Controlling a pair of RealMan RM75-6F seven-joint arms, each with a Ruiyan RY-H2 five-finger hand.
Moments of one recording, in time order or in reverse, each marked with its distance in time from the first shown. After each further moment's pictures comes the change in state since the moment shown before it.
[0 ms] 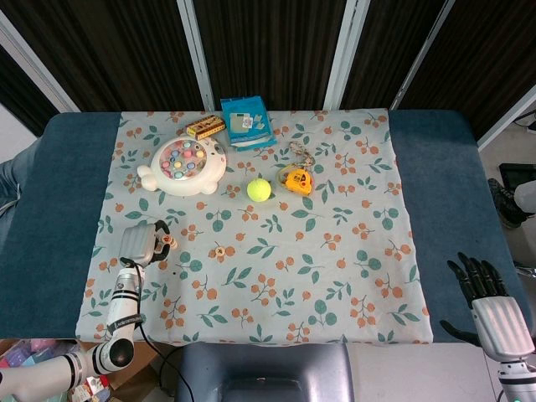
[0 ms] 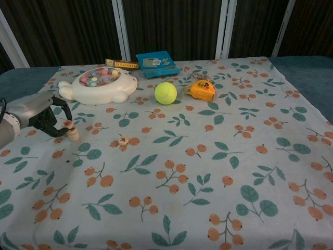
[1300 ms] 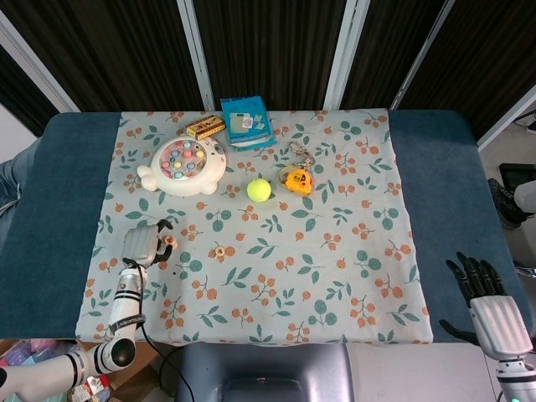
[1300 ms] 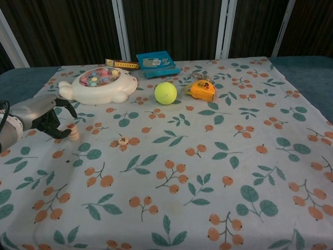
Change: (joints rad) left arm -0.012 -0.008 0.016 0.019 0.002 -0.013 -0.037; right arm 0.005 -0.005 0.002 -0.006 0.012 -0.016 -0.022
